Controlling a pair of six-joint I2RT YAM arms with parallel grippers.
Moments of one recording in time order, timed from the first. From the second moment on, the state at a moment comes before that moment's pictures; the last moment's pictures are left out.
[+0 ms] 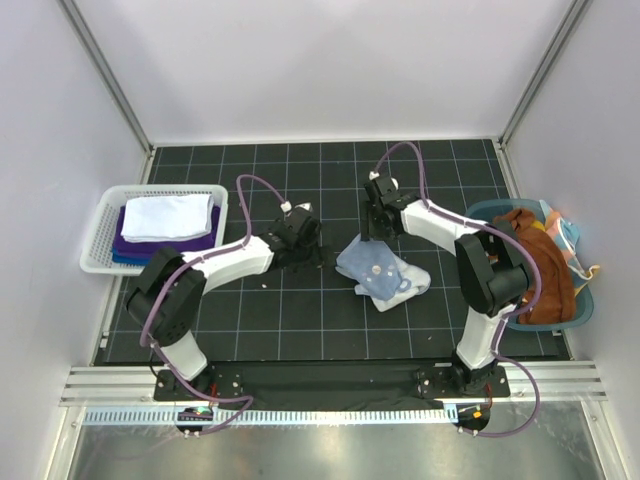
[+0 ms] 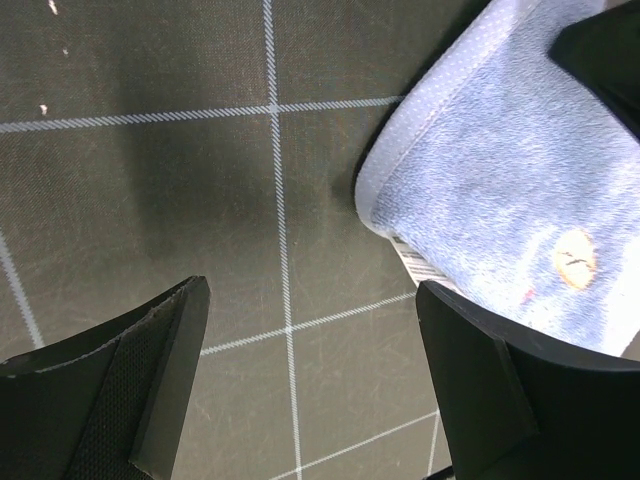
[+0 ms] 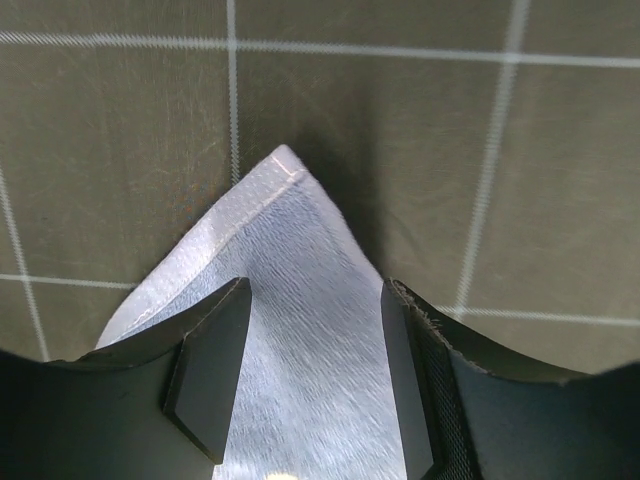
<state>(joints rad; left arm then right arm) -0.72 1.68 1.03 -0.28 -0.03 -0.79 0.46 1.81 1.24 -0.47 0.16 0.39</state>
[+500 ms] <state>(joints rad) -0.72 1.75 1.09 -0.25 0.05 -0.73 0.45 1.84 1.29 -0.43 0.20 0.41</state>
